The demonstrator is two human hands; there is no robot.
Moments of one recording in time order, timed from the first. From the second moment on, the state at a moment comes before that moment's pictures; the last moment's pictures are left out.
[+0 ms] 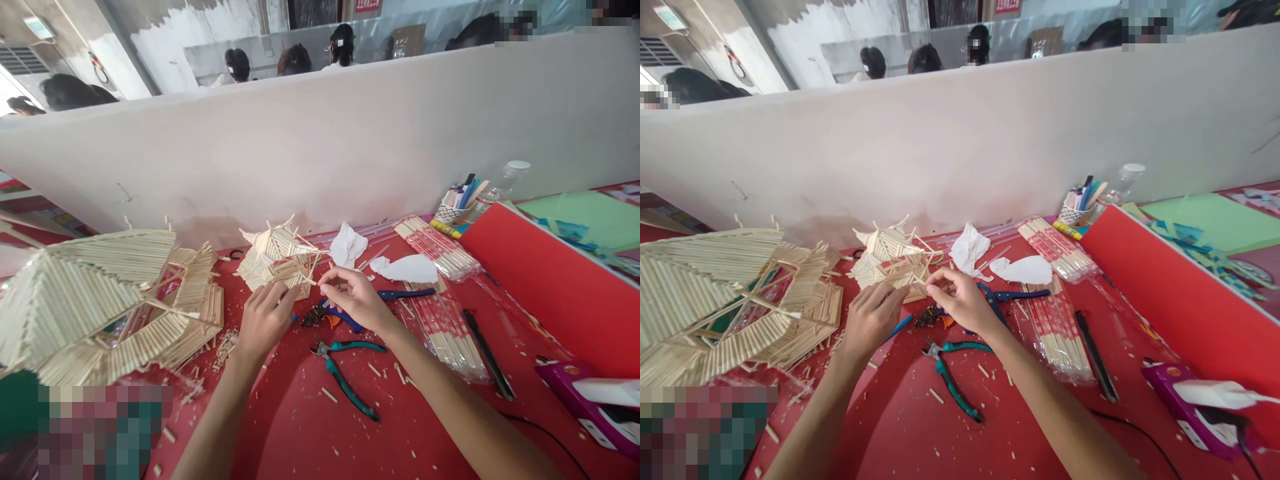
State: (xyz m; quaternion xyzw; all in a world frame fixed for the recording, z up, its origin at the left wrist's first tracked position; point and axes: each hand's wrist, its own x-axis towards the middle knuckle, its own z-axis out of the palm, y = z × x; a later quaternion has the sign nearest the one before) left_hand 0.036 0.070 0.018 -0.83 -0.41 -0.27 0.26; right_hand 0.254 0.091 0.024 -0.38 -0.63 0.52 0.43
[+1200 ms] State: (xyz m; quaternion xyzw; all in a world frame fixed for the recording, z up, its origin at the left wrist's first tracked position) left_hand 0.032 0.072 0.026 -0.82 -0.46 -0.24 0.22; right_hand 0.244 0.074 0.029 -0.40 -0.80 0.36 0.26
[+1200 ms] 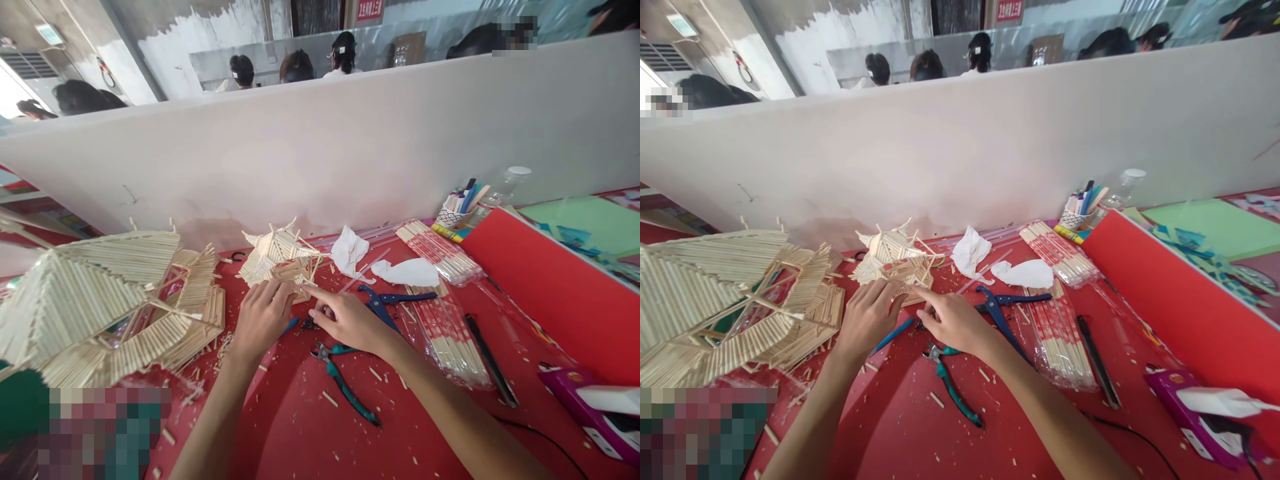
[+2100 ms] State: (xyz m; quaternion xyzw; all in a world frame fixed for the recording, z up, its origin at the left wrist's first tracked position) left_hand 0.038 0.050 0.042 -0.92 -0.39 -0.02 0.00; right_hand 0.308 0.087 0.050 -0.47 -0.86 0.18 -0.02
